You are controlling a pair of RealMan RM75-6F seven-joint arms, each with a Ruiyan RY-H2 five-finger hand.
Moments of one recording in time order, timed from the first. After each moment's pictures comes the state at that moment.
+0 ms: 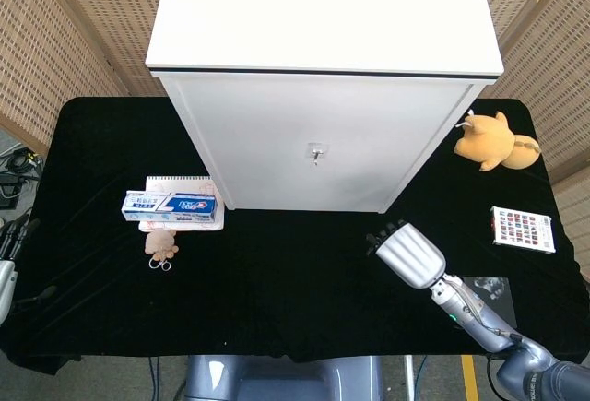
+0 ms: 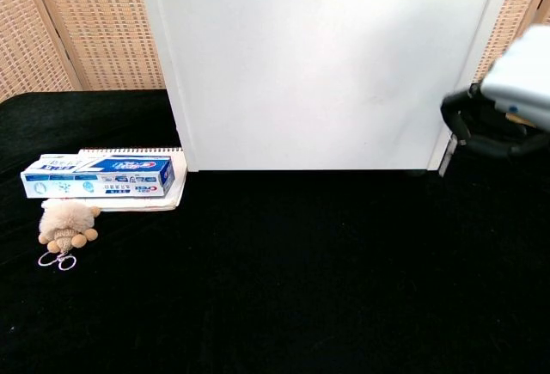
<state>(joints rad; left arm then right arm) -0.05 -1.09 -0.02 -1.62 1.49 1.49 0.02 0.55 -1.36 0.03 -1.36 -1.88 1.37 -0.37</state>
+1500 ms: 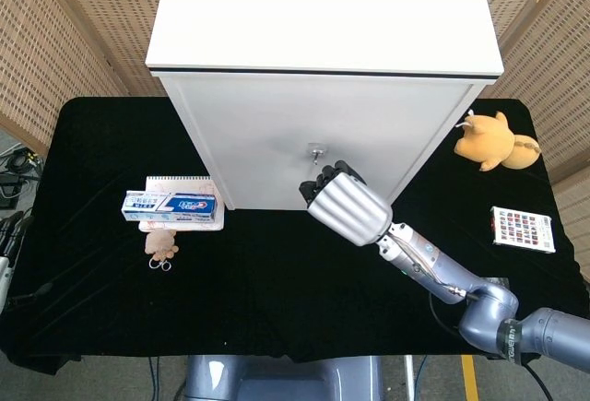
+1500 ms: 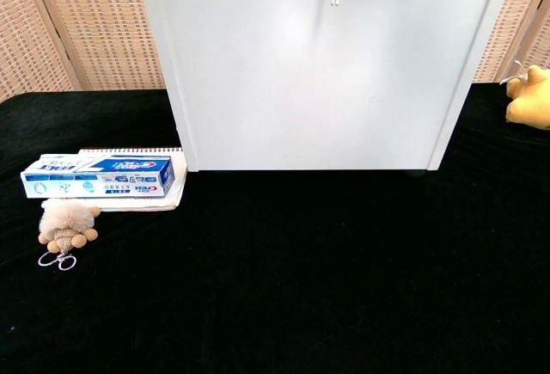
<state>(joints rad) -0.06 -1.08 -0.03 -1.62 1.47 1.47 -0.02 0.83 -1.20 0.31 -1.70 -1.74 1.10 -0.75</state>
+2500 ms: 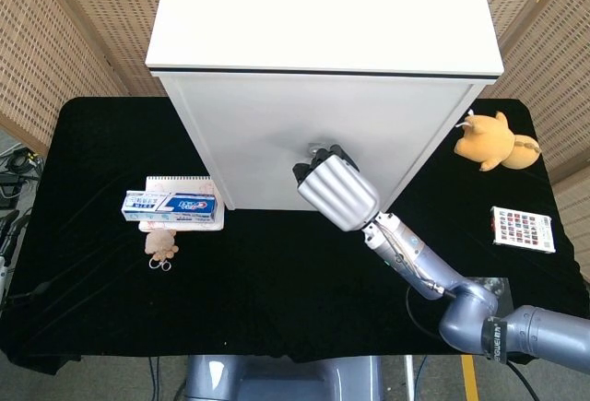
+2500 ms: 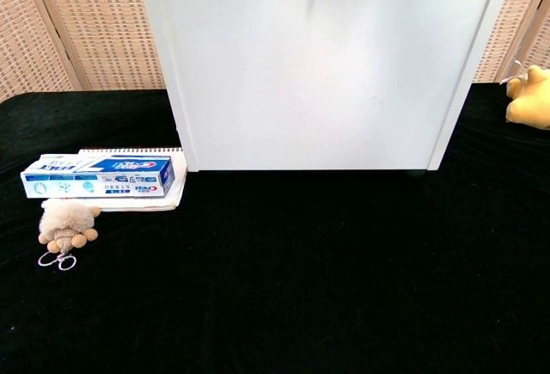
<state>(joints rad) -0.06 -1.07 -0.04 -1.61 1.46 1.47 -0.04 0.87 -1.23 0.36 -1.77 -1.51 1.06 -0.96</state>
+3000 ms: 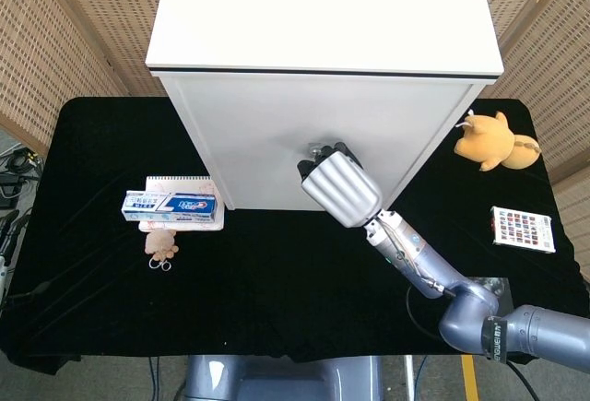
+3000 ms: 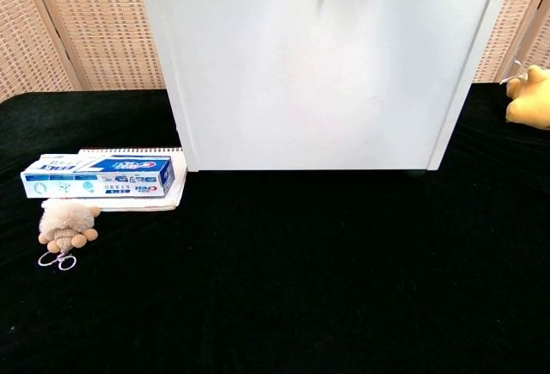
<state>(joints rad) -0.06 -1.07 -0.04 -1.61 1.46 1.47 -0.04 0.88 -1.22 0.34 -1.77 -1.46 1.06 -0.97</state>
